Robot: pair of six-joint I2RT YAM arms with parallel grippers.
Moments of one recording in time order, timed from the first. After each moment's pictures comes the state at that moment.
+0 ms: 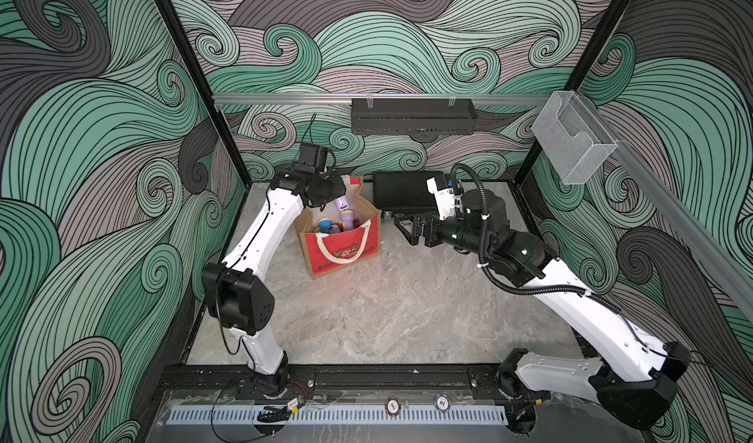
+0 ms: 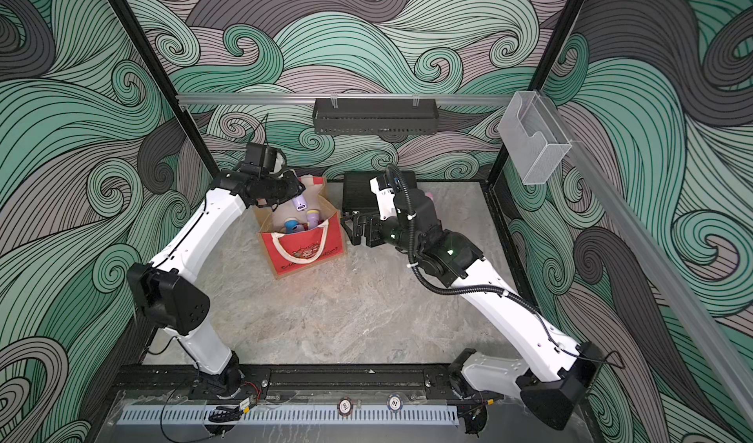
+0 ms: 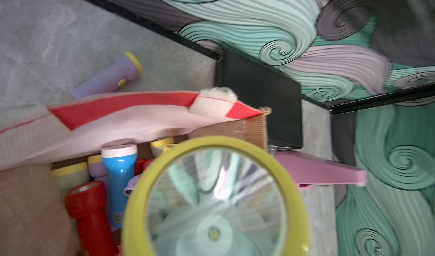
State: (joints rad) left arm -0.28 1.77 1.82 -0.87 0.08 -0.59; right arm 0.71 1.21 1.35 -0.54 -0.11 0.42
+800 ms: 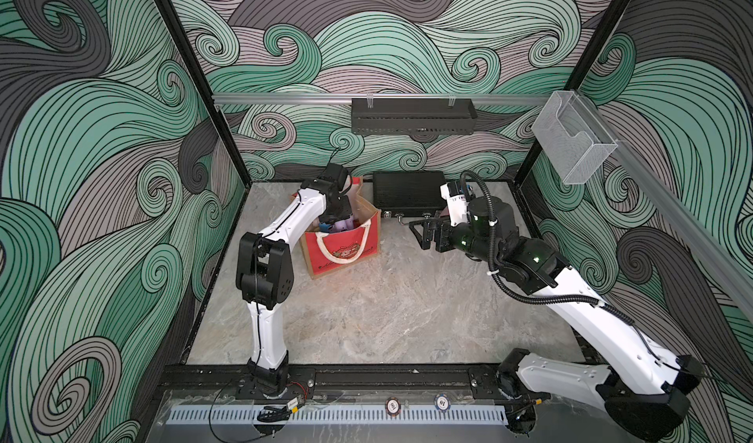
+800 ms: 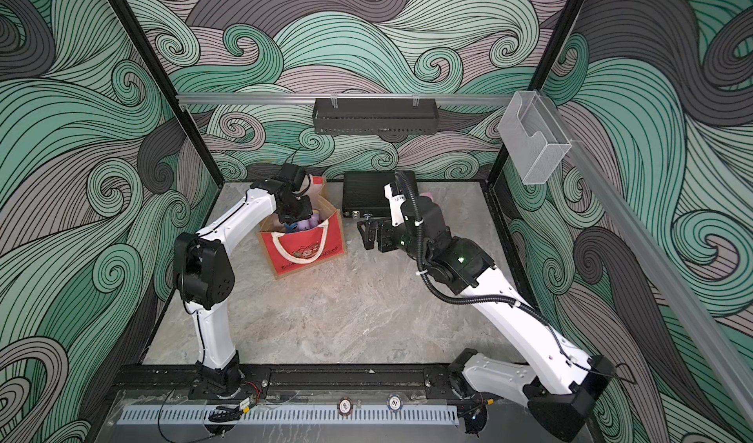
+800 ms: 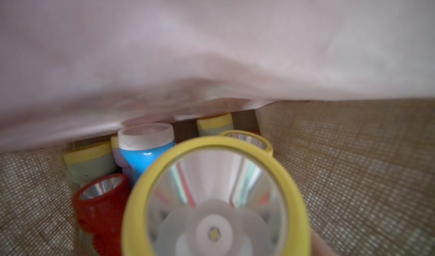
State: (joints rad) left arm -0.32 1.98 1.78 -0.93 -0.07 -0.56; right arm 0.70 1.14 1.30 -0.63 0.03 0.38
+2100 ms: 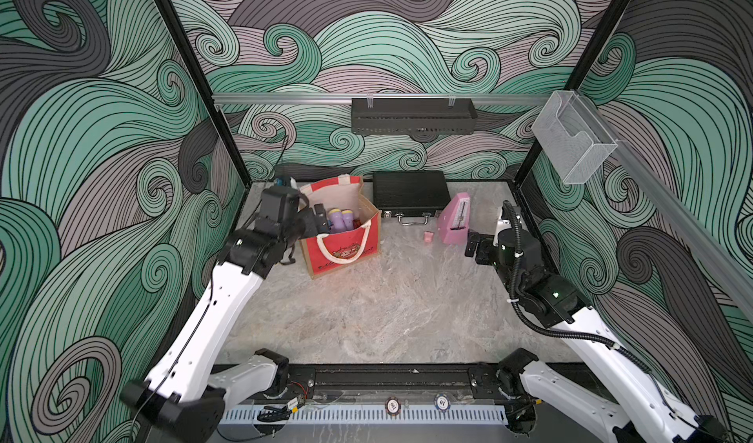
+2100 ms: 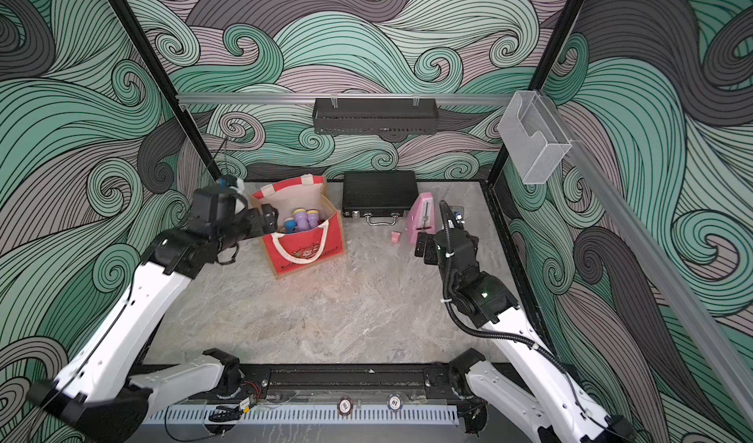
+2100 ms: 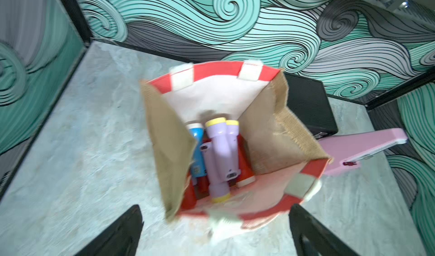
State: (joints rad) left arm -0.34 0.95 1.19 -0.83 -0.28 -0.43; right arm 0.47 0.82 0.82 -0.50 0.54 0.22
